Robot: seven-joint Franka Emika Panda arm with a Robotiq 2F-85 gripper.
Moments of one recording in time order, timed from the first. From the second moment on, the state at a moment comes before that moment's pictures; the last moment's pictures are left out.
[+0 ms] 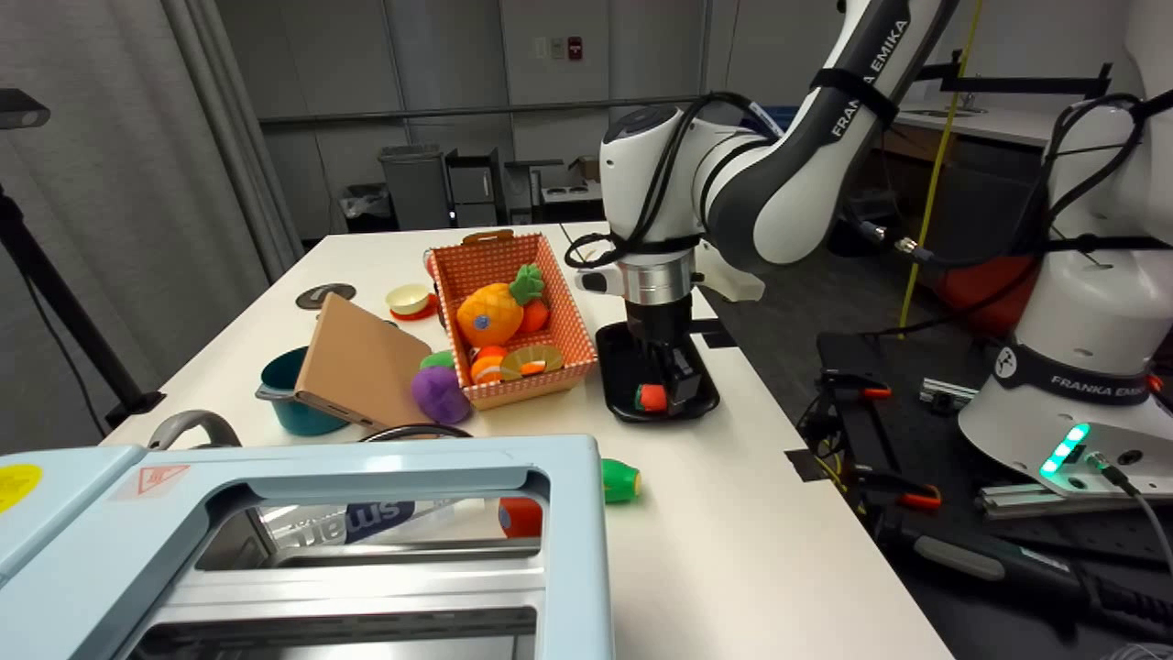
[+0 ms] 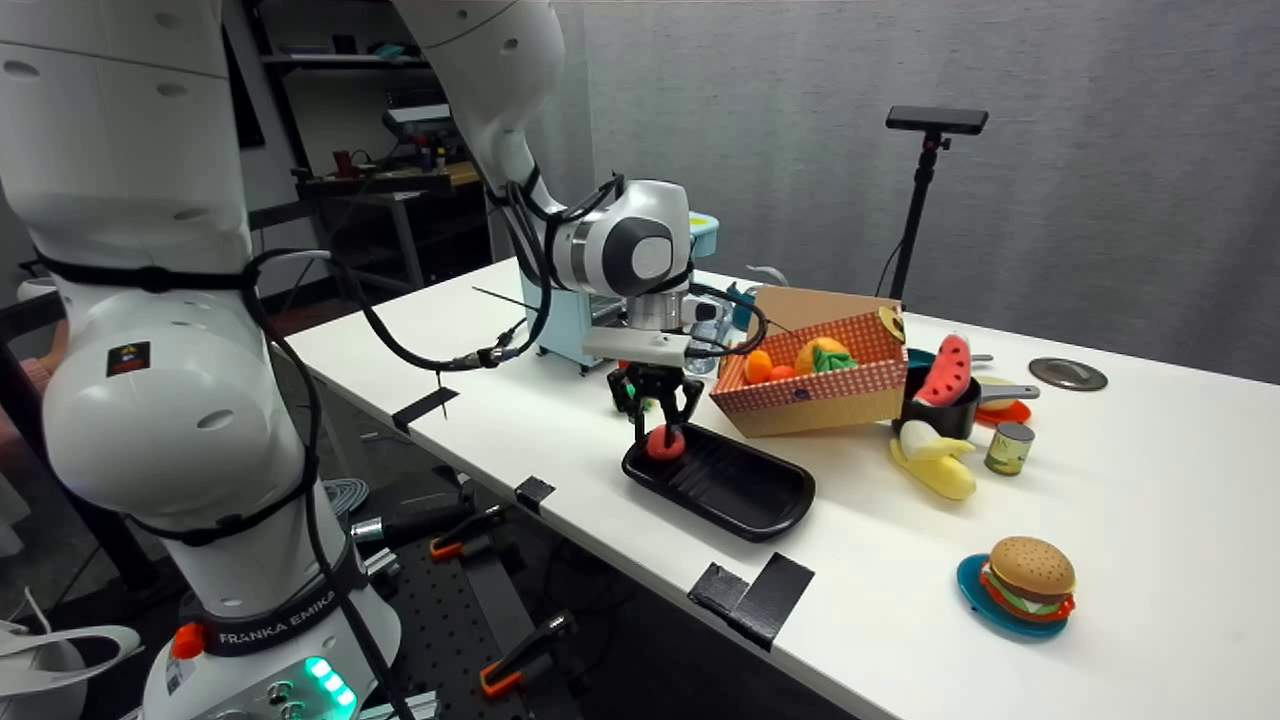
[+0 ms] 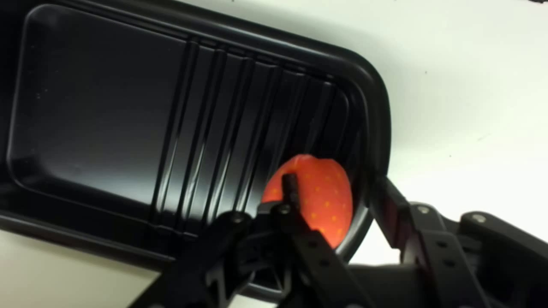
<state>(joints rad) 0.05 0.20 0.11 -2.44 -0.22 2.52 -0.24</state>
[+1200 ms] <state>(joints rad) 0.05 0.04 0.08 -2.41 -0.19 2.49 -0.18</state>
